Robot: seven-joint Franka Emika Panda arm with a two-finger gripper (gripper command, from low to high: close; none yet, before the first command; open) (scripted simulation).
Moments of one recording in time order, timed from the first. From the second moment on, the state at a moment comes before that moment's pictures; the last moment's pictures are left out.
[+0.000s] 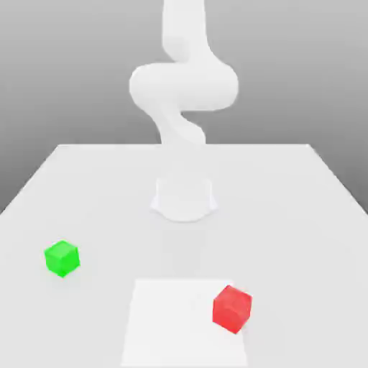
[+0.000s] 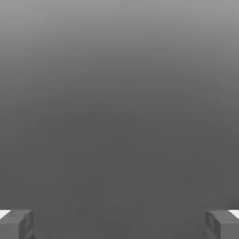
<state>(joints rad) -0.01 -0.71 0.02 -2.34 0.03 2.35 0.87</state>
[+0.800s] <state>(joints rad) 0.01 0.17 0.17 -2.67 -0.10 2.84 1.71</state>
